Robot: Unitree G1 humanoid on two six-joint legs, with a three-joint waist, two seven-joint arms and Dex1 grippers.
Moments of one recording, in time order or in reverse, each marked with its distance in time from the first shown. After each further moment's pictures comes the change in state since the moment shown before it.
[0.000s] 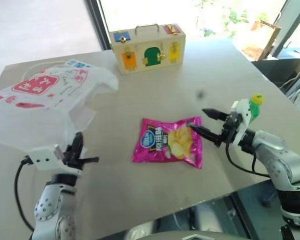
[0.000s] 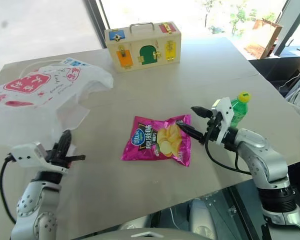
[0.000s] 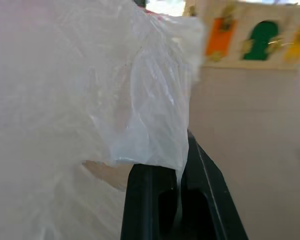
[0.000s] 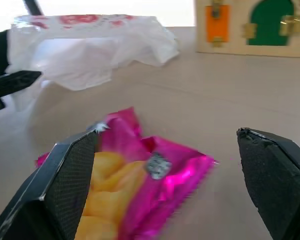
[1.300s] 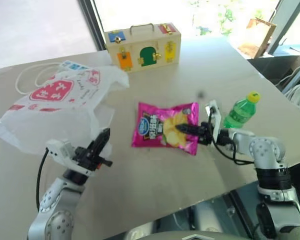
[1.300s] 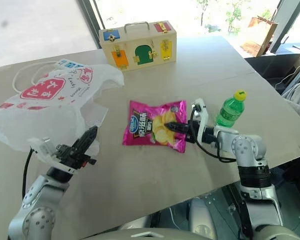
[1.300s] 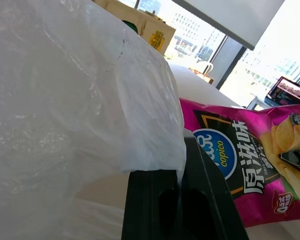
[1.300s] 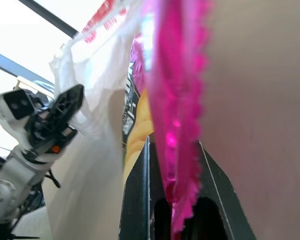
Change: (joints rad) left arm -0.064 0.108 -0.067 0.023 -0.289 0.115 -0.268; right arm -0.249 0.189 -0.057 0.216 0.330 0.556 -0.150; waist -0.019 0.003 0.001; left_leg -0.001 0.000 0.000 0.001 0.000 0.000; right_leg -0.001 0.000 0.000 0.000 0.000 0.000
